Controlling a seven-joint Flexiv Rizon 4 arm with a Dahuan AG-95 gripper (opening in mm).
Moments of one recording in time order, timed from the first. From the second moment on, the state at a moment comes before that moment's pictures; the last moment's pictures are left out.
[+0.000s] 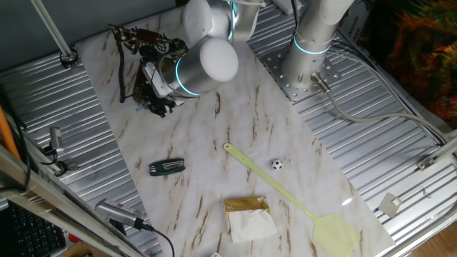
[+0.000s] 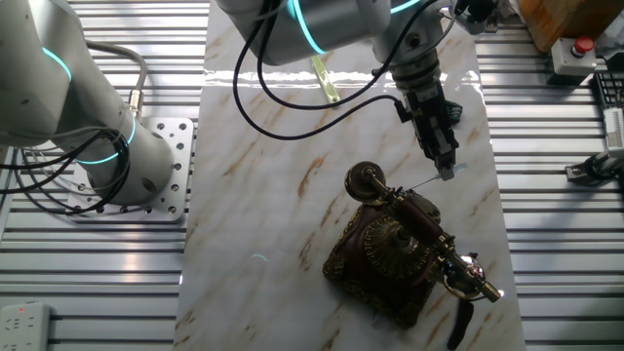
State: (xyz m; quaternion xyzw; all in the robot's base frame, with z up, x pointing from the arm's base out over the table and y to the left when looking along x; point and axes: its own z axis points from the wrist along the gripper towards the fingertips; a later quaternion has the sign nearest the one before) arm 0.585 -0.046 0.104 -0.10 0.94 -0.26 0.18
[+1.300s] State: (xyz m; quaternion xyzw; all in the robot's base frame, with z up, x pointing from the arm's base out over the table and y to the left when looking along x) arm 0.585 -0.047 0.104 -0.09 0.94 -0.27 0.18
